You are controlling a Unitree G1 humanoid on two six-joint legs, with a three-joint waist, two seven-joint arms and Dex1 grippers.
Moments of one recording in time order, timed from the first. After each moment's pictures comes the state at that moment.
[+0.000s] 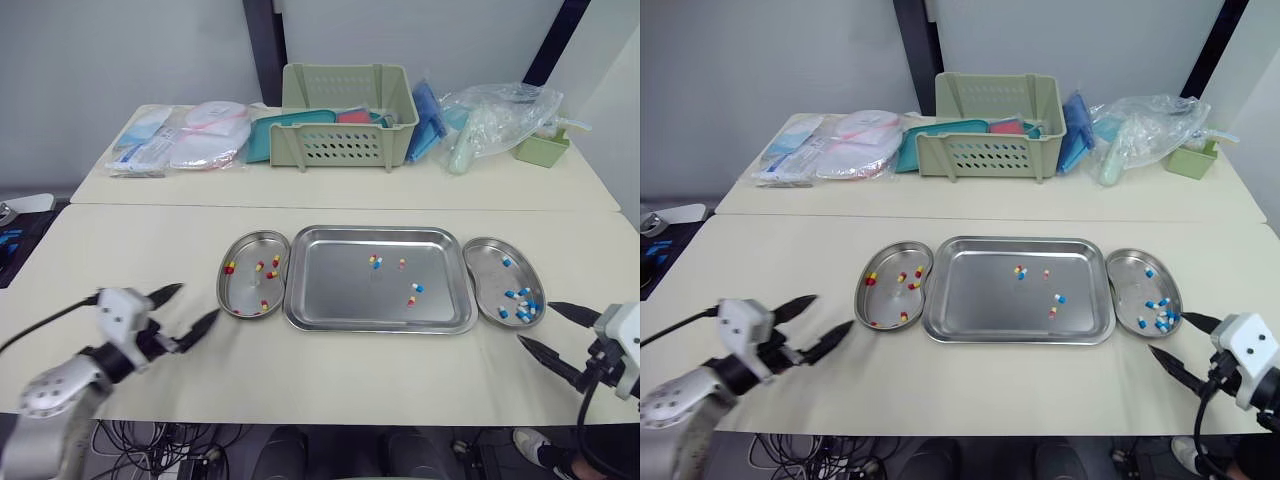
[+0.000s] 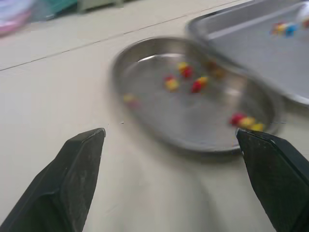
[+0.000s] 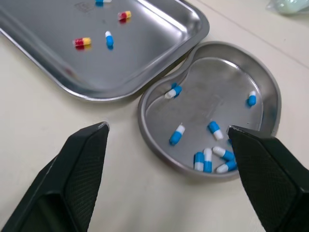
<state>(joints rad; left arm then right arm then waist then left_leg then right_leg) 0.24 0.69 0.43 -0.06 -0.47 0.10 -0.80 0.44 -0.72 -0.58 -0.38 0.37 0.25 0.99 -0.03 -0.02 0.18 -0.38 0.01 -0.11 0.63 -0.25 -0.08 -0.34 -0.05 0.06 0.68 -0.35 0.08</state>
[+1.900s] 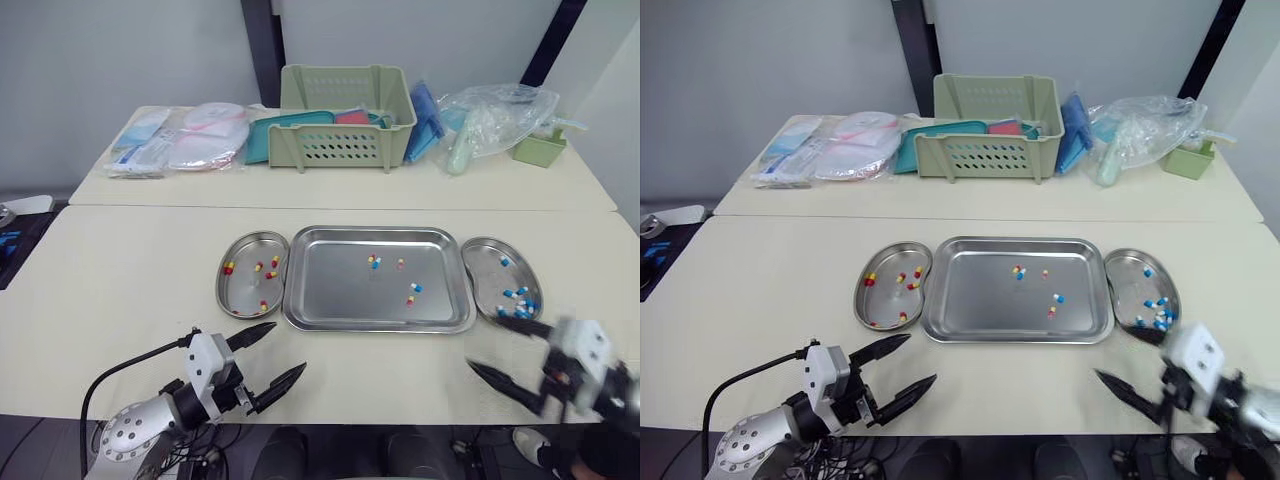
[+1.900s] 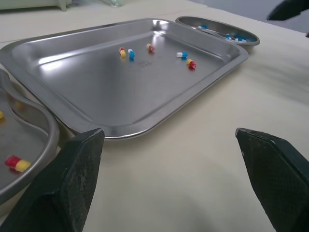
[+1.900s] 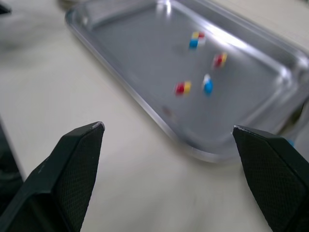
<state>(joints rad) 0.39 0.50 0.07 -0.43 -0.44 0.05 -0.86 0.27 -0.71 -0.30 -0.67 0.48 0.42 0.82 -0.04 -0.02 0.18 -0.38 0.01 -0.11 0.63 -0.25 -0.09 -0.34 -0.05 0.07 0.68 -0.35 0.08</state>
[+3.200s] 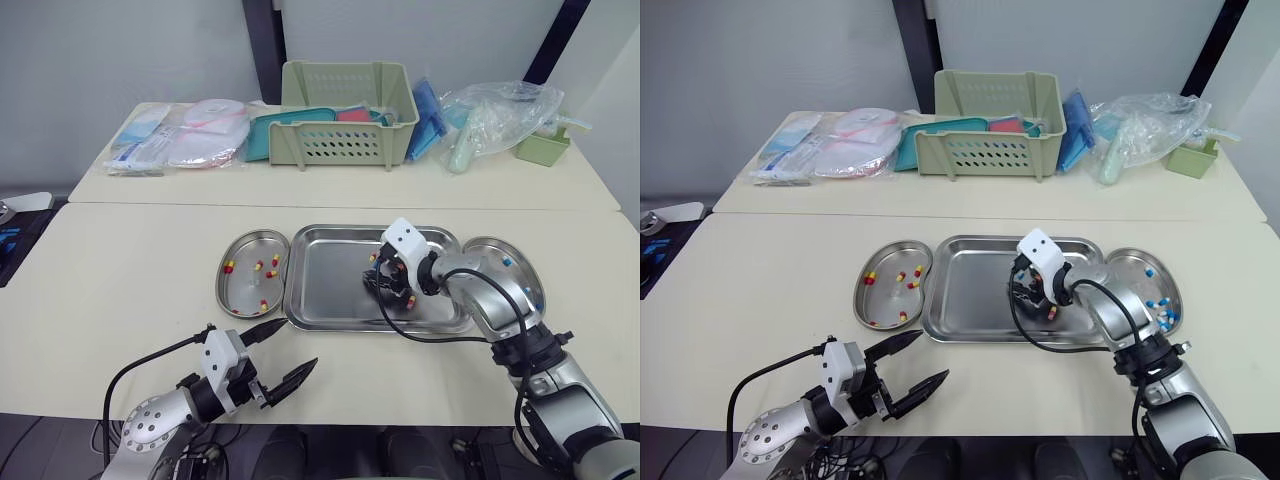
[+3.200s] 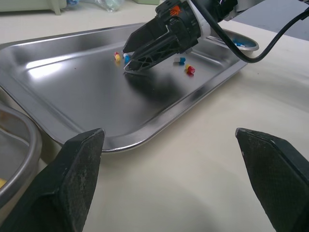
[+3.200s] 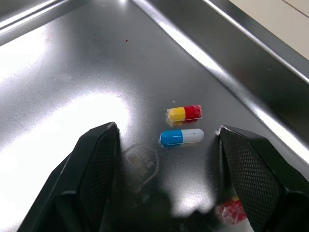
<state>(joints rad) 0.35 0.47 0.01 -0.39 -0.41 0.02 -0.84 -0.63 -0.42 0.34 0.00 0.13 0.84 0.57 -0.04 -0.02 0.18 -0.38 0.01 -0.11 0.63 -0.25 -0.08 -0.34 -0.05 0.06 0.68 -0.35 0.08</state>
